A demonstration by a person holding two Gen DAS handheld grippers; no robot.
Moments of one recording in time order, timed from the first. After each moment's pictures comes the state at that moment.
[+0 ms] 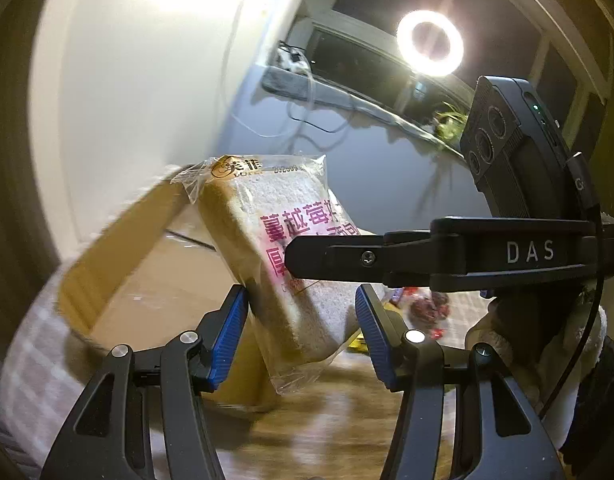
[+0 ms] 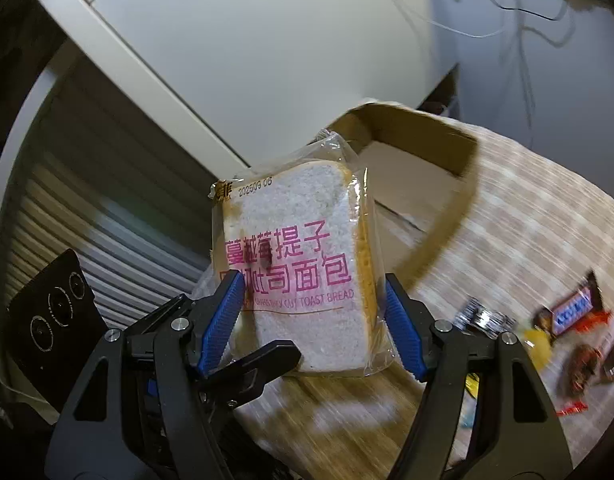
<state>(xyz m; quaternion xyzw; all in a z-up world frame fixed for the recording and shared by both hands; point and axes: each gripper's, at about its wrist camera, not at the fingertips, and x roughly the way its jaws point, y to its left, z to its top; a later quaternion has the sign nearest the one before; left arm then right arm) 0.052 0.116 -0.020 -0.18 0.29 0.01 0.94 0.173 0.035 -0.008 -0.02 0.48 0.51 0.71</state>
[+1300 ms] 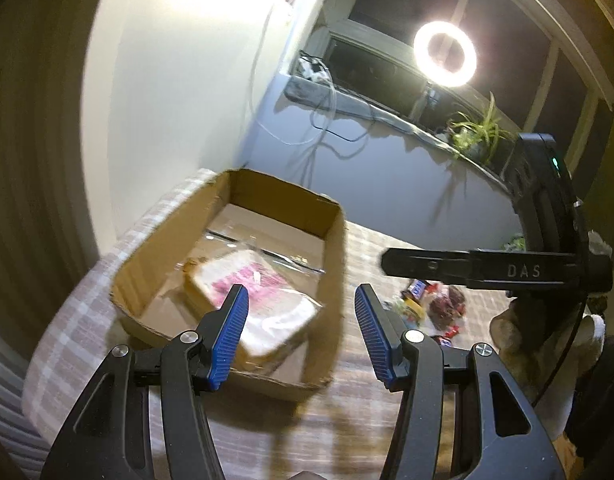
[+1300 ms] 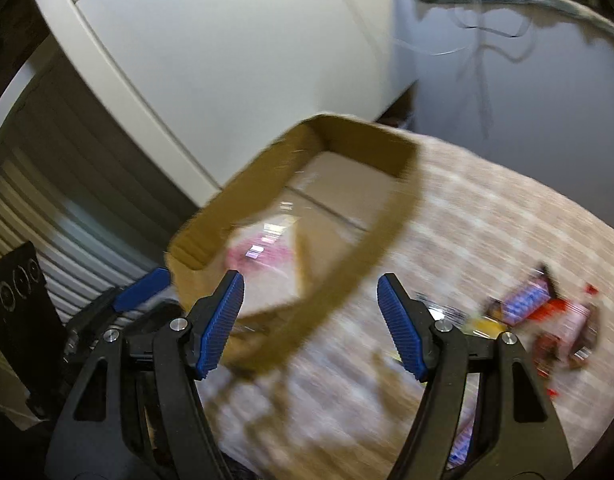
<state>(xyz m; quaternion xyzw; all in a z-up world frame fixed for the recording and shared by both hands) 0.029 0.135 -0.012 -0.18 0.29 0.02 0.94 0.174 -0.030 -0.008 -0.04 0.45 0.42 0.79</state>
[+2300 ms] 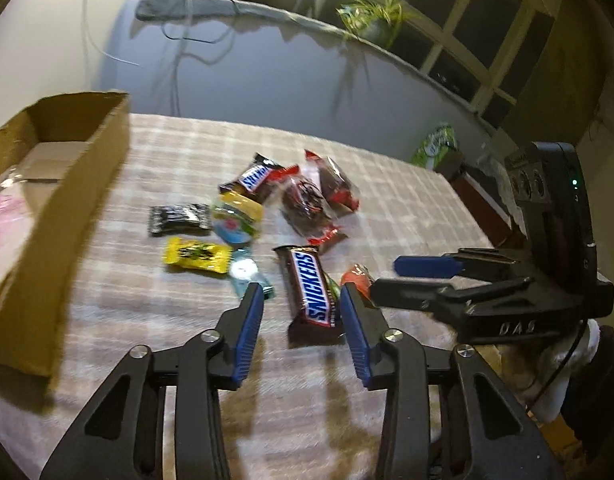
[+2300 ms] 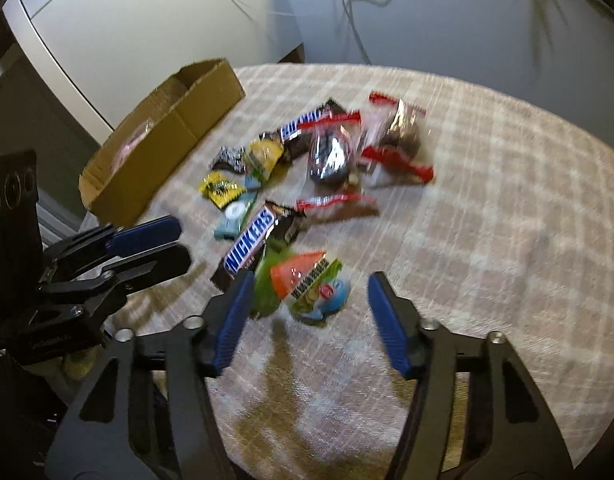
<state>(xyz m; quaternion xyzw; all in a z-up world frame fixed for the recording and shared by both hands) 0.089 -0.027 -0.064 -0.11 0.41 -0.15 0.89 0.157 -0.196 -0.085 -0.04 0.50 0.33 0.80</state>
